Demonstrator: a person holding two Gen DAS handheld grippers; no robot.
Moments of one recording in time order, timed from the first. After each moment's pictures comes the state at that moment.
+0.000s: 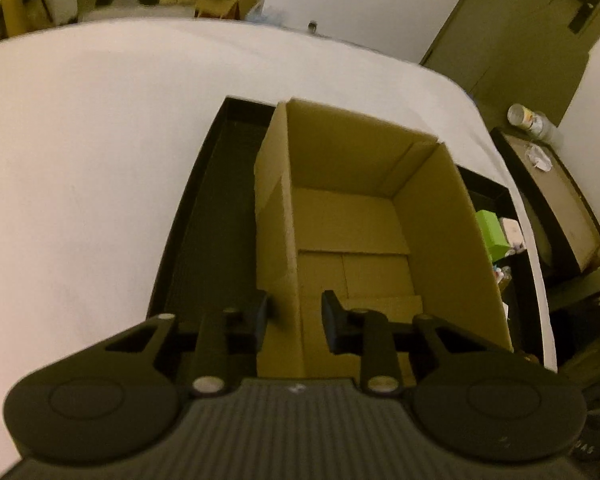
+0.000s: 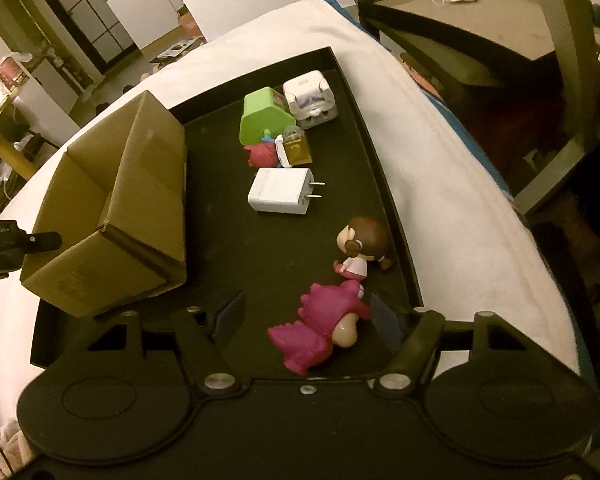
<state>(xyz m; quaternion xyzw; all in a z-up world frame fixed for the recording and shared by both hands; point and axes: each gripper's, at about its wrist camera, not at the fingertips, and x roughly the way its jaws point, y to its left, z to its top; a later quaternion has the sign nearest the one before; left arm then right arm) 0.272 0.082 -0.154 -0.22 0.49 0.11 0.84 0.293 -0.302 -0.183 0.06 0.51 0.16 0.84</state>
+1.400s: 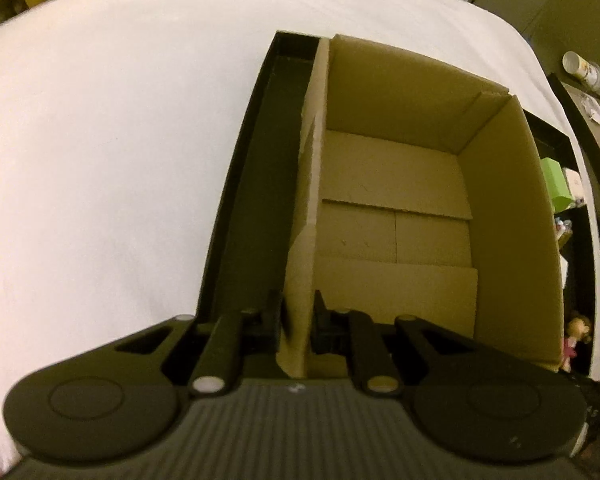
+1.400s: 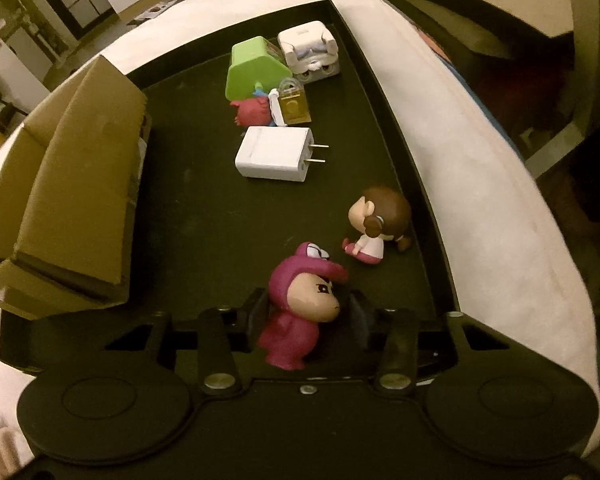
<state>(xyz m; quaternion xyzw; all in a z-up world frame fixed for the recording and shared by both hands) 0.279 0.092 -0.183 -0.18 0.58 0.16 0.78 0.307 -0.269 -0.208 0.02 0.55 0.13 0.82</state>
